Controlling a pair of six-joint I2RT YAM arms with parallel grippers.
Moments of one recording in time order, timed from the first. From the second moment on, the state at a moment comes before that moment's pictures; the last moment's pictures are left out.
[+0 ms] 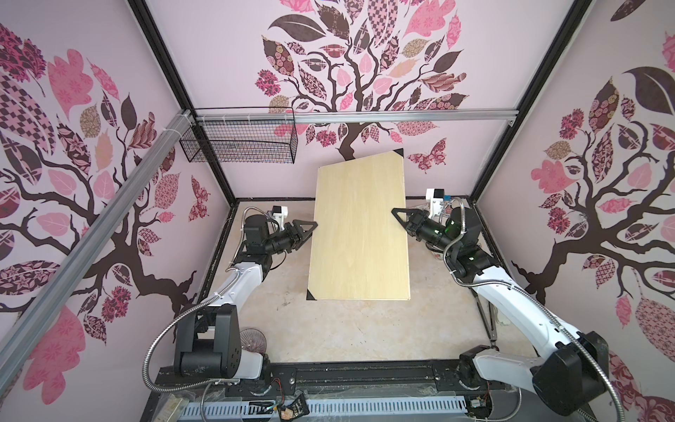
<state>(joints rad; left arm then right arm) -0.04 1.43 0.87 0.31 0.90 -1.00 0.36 1.21 0.98 0.22 -0.46 1.06</state>
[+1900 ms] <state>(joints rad) -0.04 1.25 0.42 1.06 0.95 -1.73 0.32 1.37 1.07 0.04 -0.64 0.99</state>
